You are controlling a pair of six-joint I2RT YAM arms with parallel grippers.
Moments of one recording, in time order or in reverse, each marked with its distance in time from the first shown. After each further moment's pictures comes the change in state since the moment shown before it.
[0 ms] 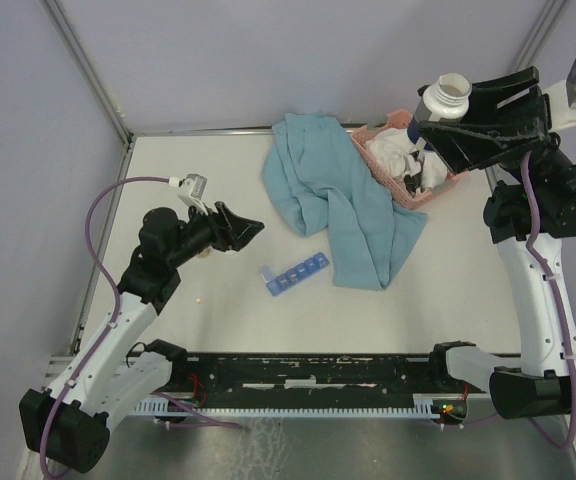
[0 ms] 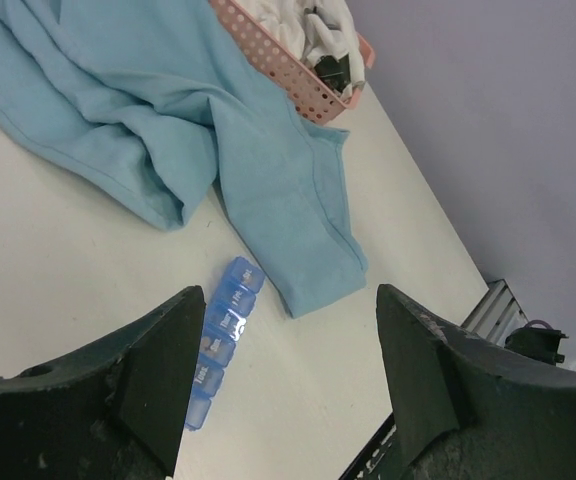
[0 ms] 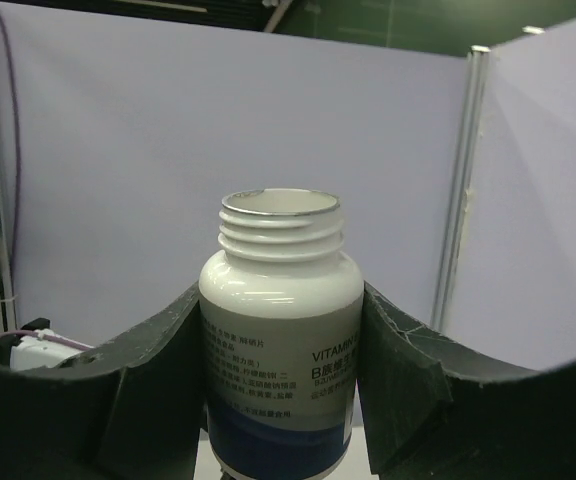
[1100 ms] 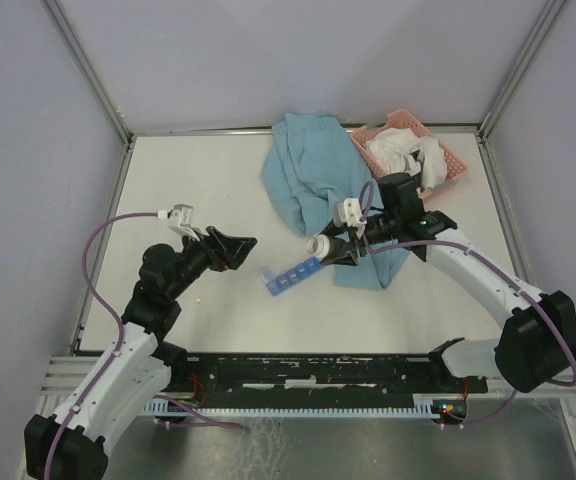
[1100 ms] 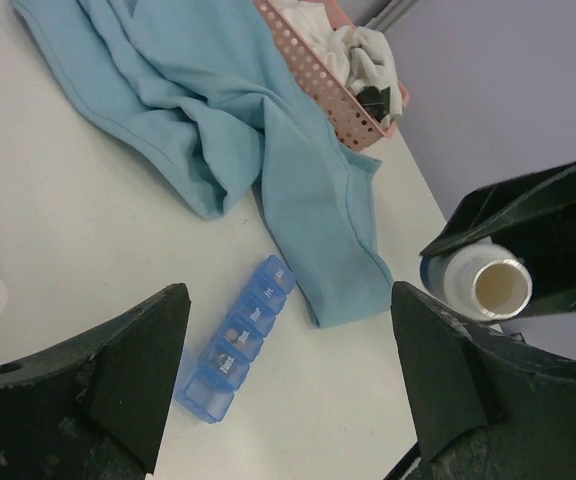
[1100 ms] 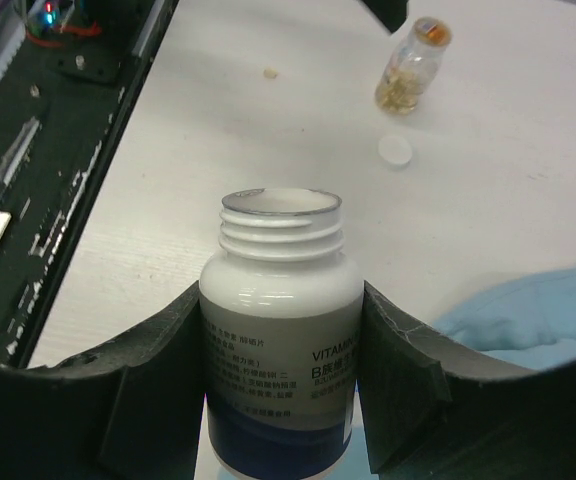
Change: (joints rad) left arm 0.000 -0.217 -0.300 0.178 -0.143 -0.108; right arm 0.395 0.151 -0.446 -1.303 -0.209 -1.918
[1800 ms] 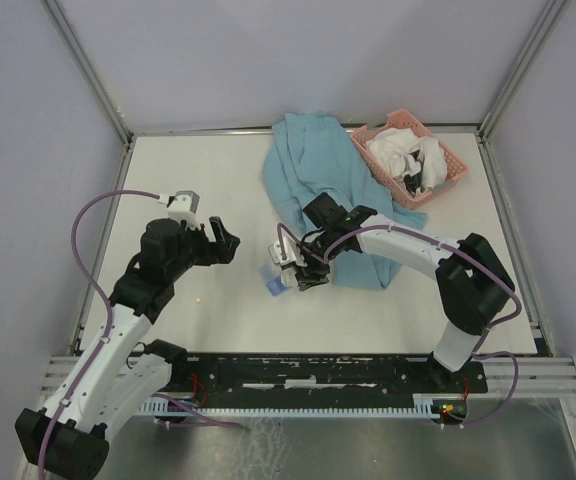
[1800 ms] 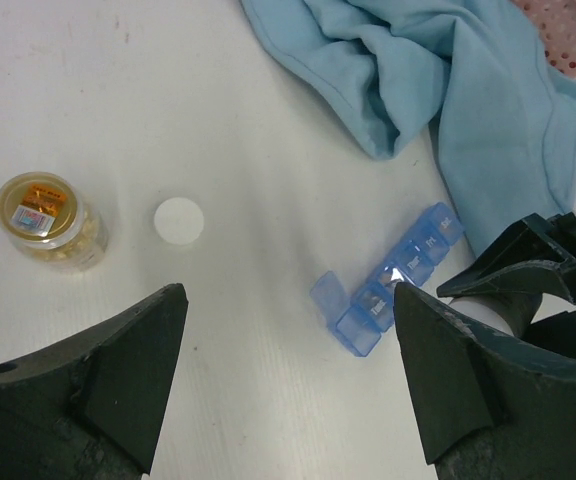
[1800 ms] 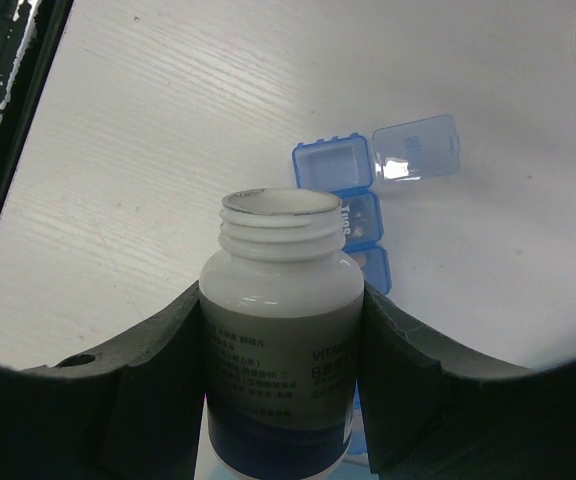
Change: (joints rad) left arm 0.006 0.119 0.290 -0.516 -0.216 0.306; right arm 0.283 0.395 0.237 -0.272 0.397 -0.211
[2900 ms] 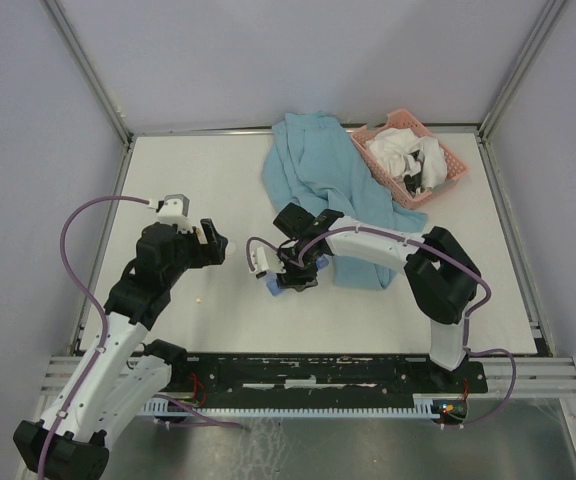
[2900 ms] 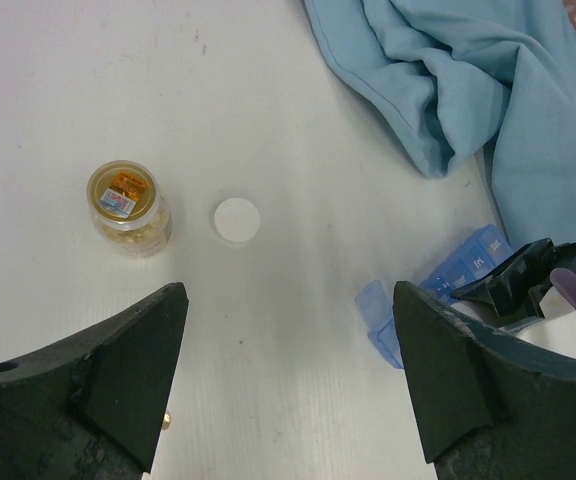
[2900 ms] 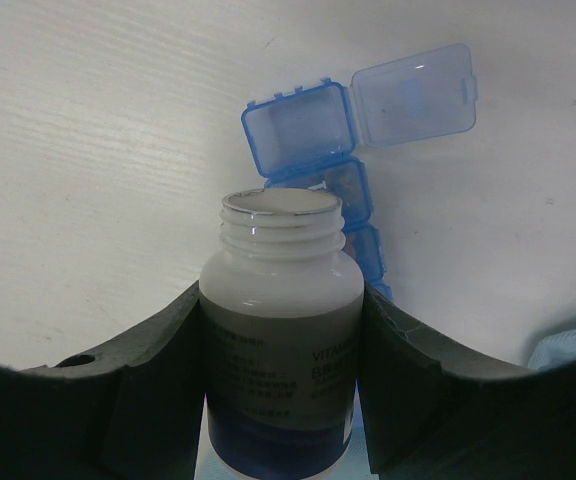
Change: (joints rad) left arm 0.005 -0.057 -0.005 -0.057 -0.142 0.017; right arm 0.118 0.164 0.158 -0.098 0.335 0.143
